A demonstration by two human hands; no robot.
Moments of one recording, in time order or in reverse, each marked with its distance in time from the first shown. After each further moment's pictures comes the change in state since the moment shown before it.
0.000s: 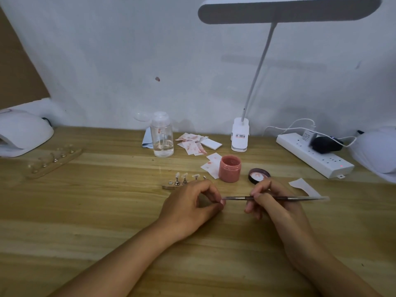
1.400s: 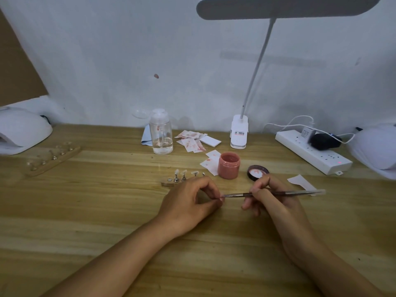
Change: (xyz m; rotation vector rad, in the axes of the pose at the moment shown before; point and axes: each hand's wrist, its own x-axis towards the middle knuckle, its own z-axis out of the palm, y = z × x) left_hand 0.001 -0.003 0.001 0.025 0.011 0.018; right_hand 0.001 0.000 0.000 0.032 0.013 0.037
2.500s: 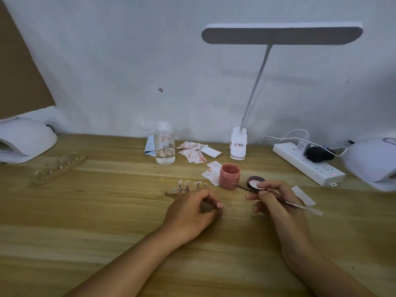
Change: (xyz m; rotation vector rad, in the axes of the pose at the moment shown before) left_hand 0.000 0.001 0.001 0.013 -0.001 -0.090; right_hand 0.003 -0.005 0.004 0.039 0.211 -0.011
